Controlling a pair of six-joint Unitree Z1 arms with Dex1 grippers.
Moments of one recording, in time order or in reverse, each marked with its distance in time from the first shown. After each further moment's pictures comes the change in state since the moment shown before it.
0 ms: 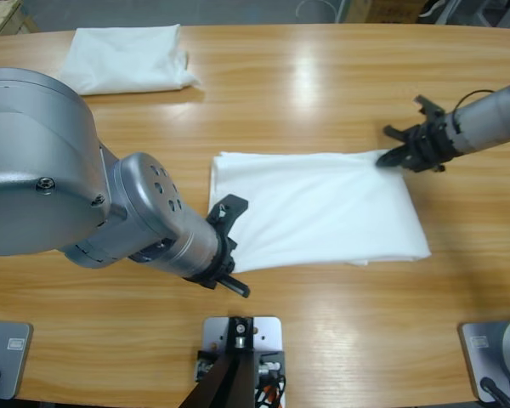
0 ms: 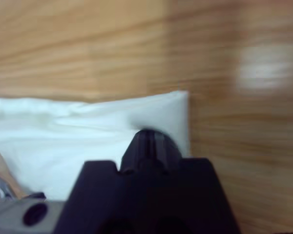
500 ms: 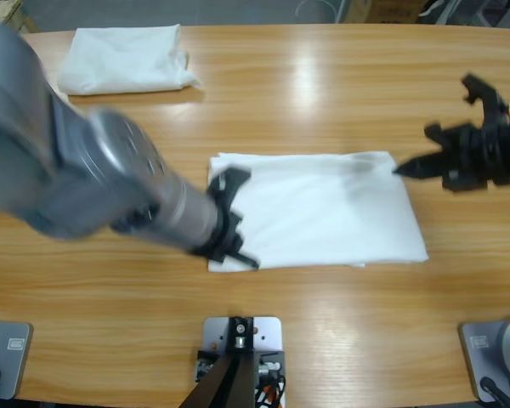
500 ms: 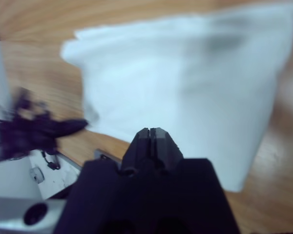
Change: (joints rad) arm 0 0.034 -0.062 -0.050 0.001 0.019 -0.005; arm 1 0.211 -0.447 0.056 0.211 0.061 0.160
